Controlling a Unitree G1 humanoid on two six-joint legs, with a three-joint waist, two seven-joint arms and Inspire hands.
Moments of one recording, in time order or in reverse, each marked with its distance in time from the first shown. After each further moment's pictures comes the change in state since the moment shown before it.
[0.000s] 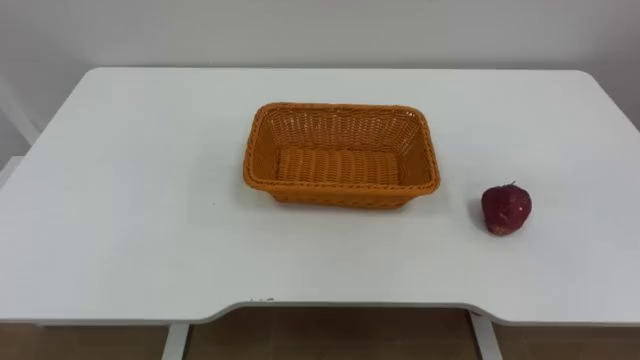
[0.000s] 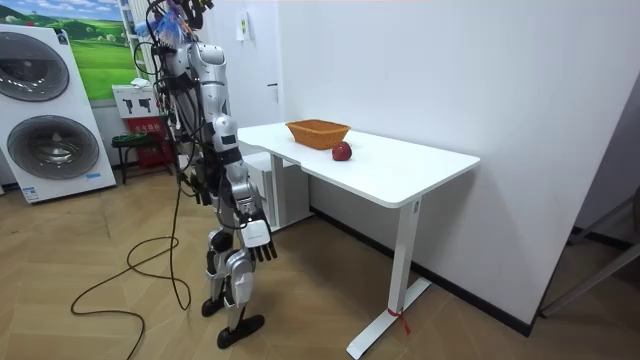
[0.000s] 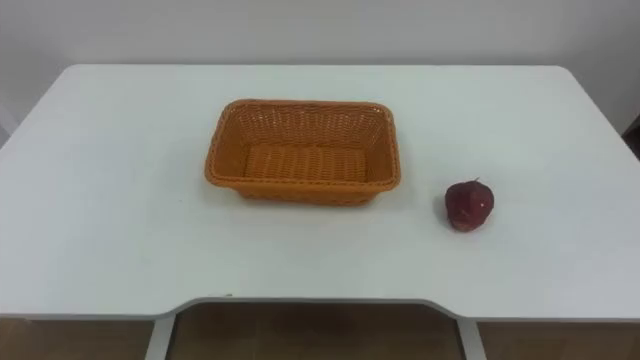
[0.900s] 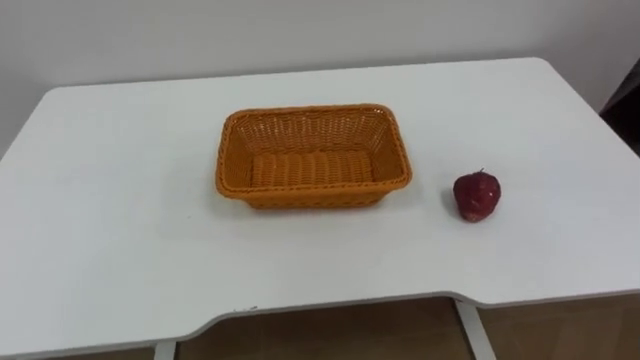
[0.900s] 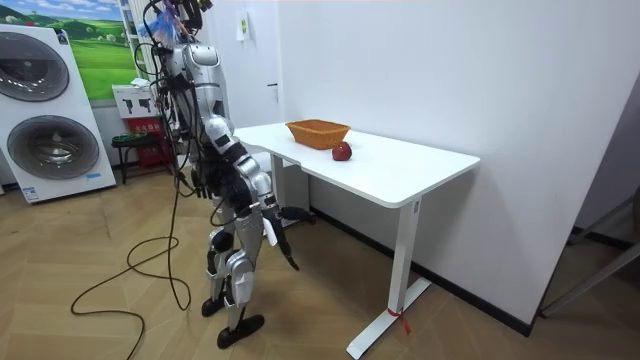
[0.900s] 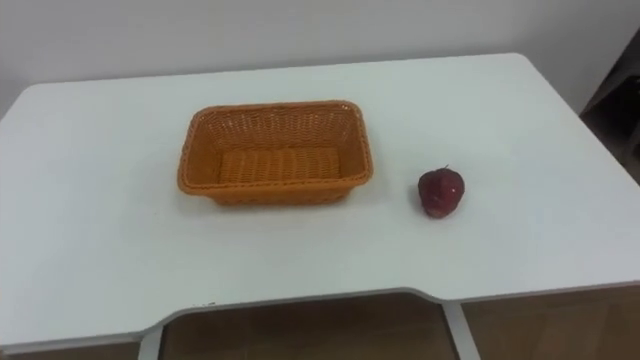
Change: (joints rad) left arm 0.066 0.030 0.123 -0.026 -0.147 -0.047 0.043; right arm -0.059 -0.001 -0.528 -0.359 0.671 -0.082 -0.464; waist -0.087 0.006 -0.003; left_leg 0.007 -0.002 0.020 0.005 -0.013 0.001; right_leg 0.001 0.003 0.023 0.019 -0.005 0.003
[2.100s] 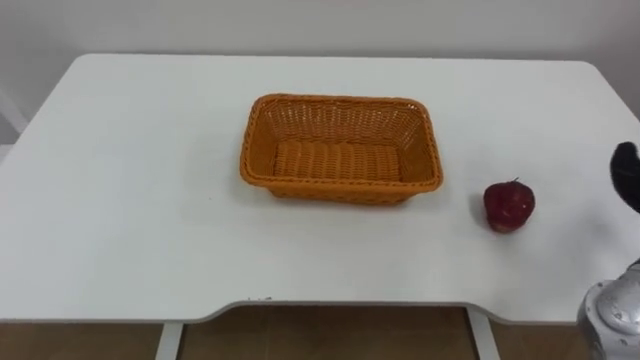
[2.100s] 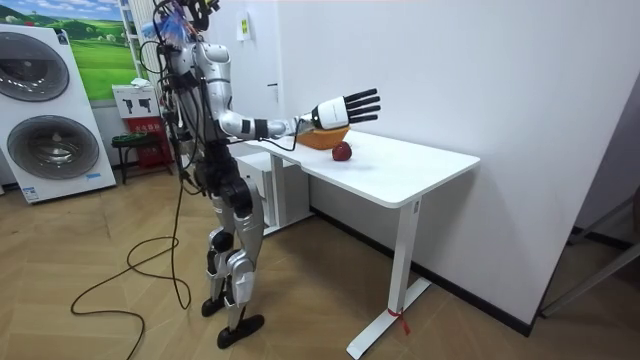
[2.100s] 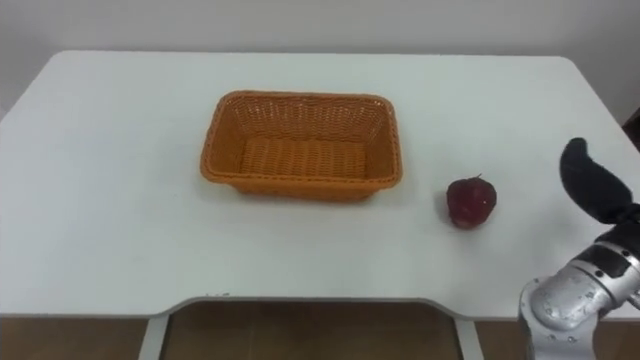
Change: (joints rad) left arm -0.014 0.024 -0.104 -0.082 0.082 -0.063 0.013; right arm -0.002 -0.052 0.360 -0.870 -1.288 -0.177 -0.377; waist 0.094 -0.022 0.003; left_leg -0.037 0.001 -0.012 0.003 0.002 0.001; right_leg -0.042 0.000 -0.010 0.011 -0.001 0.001
